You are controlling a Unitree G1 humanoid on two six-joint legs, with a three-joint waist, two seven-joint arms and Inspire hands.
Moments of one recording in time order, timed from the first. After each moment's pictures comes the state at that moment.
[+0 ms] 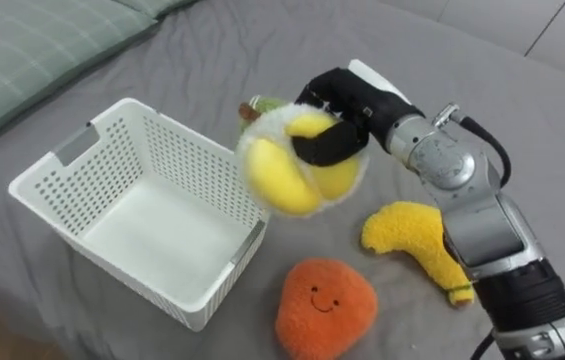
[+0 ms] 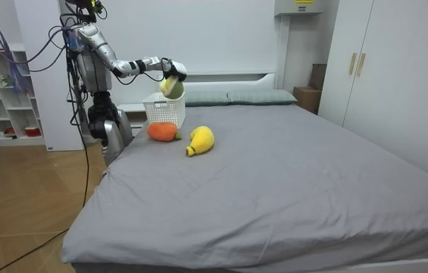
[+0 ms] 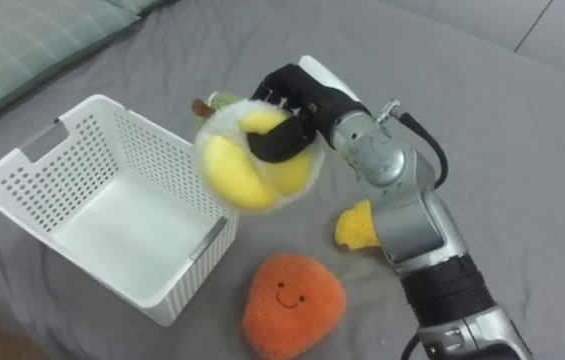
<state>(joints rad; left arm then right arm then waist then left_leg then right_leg) 0.16 0.19 0.13 0.95 0.35 0.22 0.07 -0.49 -0.30 0.27 0.13 -0.34 0.28 0.35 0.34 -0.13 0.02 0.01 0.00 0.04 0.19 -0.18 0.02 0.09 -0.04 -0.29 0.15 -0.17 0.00</state>
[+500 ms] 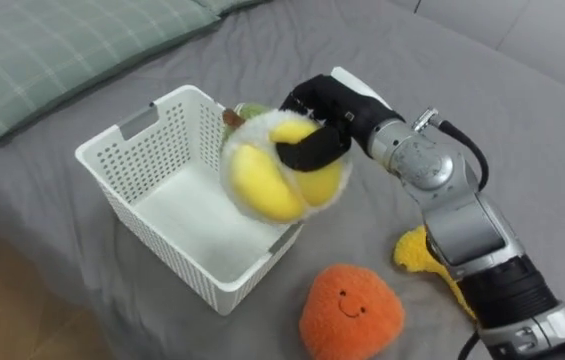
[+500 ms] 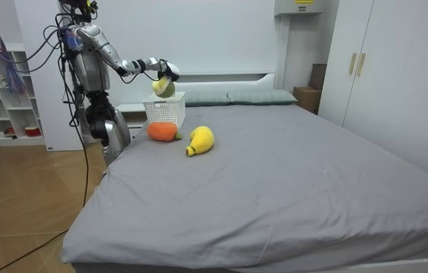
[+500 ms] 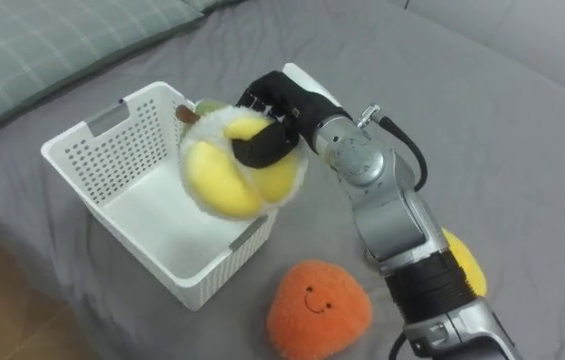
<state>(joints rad) 0.15 0.20 0.13 0.94 0.36 0.28 0.08 -0.53 -0.25 0.30 0.18 -0.29 0.33 0.31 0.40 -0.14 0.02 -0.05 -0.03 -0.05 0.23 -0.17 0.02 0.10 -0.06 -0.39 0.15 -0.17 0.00</state>
